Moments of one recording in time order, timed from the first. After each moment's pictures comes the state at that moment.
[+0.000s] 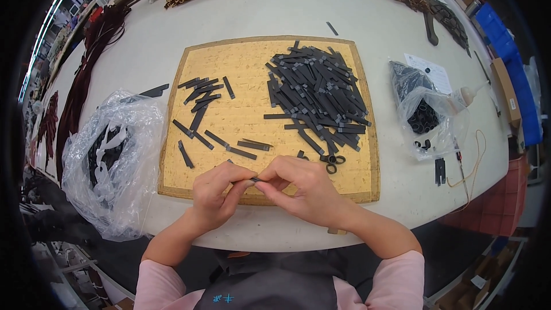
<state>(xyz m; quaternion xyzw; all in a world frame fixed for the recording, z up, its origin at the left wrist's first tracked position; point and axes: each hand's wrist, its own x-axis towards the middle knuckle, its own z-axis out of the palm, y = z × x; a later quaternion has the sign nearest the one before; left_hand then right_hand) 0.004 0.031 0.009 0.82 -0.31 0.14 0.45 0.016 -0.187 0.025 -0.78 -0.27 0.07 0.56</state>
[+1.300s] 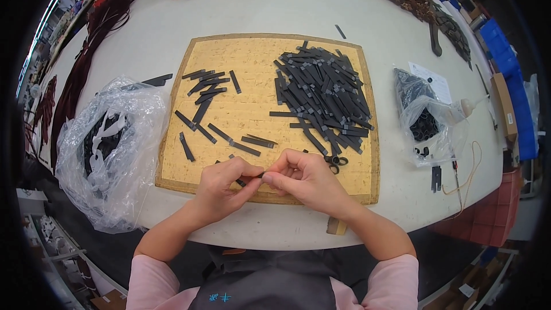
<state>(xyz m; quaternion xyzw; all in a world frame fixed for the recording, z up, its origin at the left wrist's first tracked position) 0.005 0.028 -0.001 0.83 -0.26 0.07 0.49 0.024 -0.190 0.010 -0.68 -0.08 0.30 0.67</state>
